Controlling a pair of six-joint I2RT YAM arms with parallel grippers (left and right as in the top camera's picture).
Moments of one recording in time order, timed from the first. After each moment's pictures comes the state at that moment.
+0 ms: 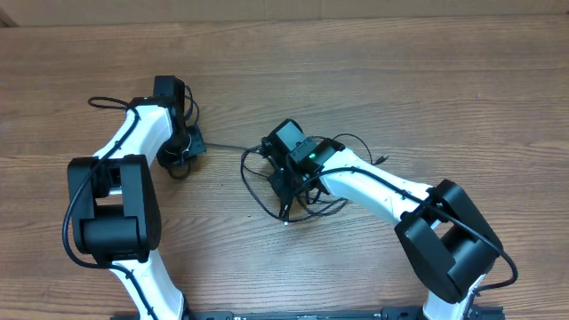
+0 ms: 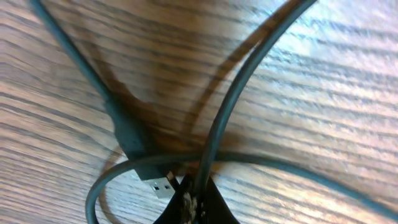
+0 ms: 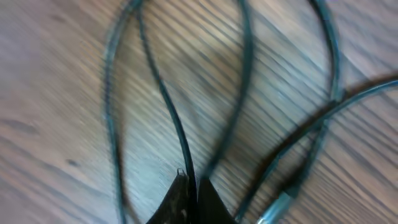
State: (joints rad) left arm 0.04 2.03 1.34 -0.82 -0.04 -0.36; right arm 0.72 1.92 1.26 -0.61 -0.13 0.12
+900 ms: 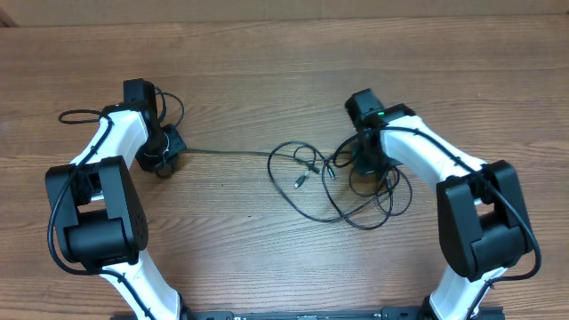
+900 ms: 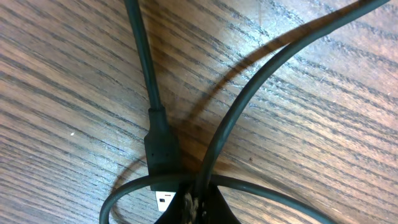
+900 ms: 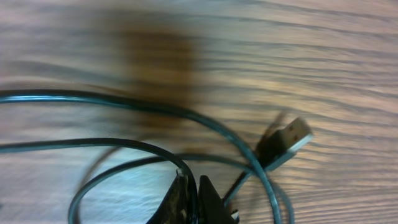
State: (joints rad) left arm 0.16 2.01 1.31 -0.76 0.00 -0.42; right arm 0.33 1.92 1.26 -0.87 0.21 0.20
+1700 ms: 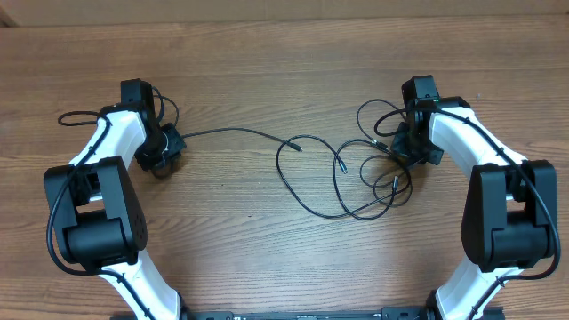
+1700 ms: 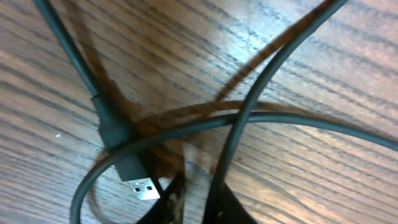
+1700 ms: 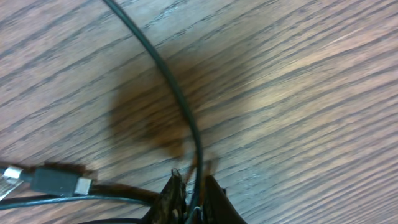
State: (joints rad) left arm 0.17 2.01 1.30 -0.75 0.05 -0.42; right arm 0.08 1.92 1.26 -0.81 0.19 0.50
